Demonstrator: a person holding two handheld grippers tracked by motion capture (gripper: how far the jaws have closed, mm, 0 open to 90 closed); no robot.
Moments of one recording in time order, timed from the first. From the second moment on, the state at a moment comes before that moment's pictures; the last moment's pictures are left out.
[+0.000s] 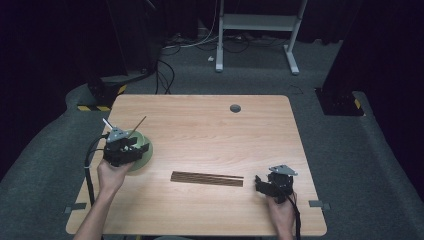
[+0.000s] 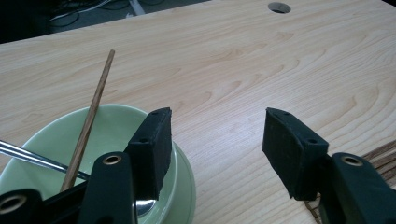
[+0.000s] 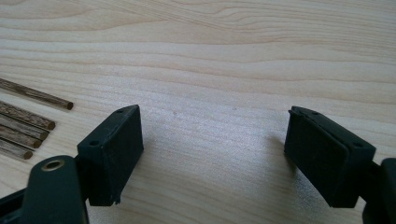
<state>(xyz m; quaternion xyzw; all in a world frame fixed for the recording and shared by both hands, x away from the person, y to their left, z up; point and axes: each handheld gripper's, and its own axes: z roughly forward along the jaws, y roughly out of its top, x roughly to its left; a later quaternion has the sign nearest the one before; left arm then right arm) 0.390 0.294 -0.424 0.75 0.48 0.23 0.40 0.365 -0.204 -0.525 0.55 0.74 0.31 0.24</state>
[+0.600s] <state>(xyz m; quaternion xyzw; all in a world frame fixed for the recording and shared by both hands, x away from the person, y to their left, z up) 0.391 0.283 -0.424 0.75 0.48 0.22 0.40 0.364 -0.204 -0.525 0.55 0.74 0.31 0.24</state>
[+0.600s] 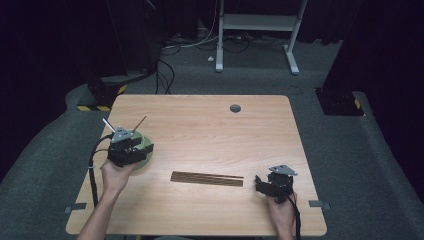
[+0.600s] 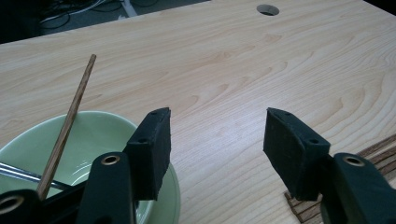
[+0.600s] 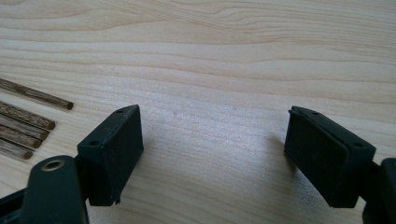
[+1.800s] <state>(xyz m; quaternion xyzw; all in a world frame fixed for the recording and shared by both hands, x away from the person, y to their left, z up) 0.391 0.253 -0.426 0.76 0.46 0.20 0.42 0.364 -0.204 -0.525 0.55 0.74 0.31 0.24</state>
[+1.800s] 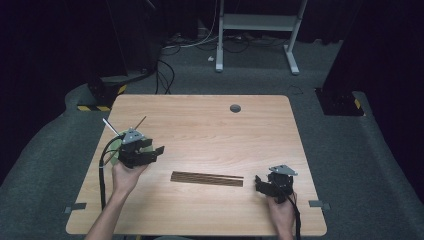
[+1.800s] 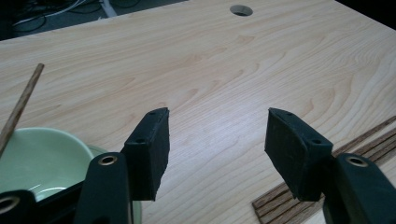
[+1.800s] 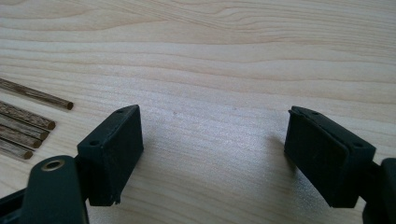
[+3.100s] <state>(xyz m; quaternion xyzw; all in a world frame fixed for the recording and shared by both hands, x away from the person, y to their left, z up) 0.394 0.219 -0.438 0.77 0.44 0.17 0.43 0.365 -0.204 -0.525 0.55 0.74 0.31 0.24</state>
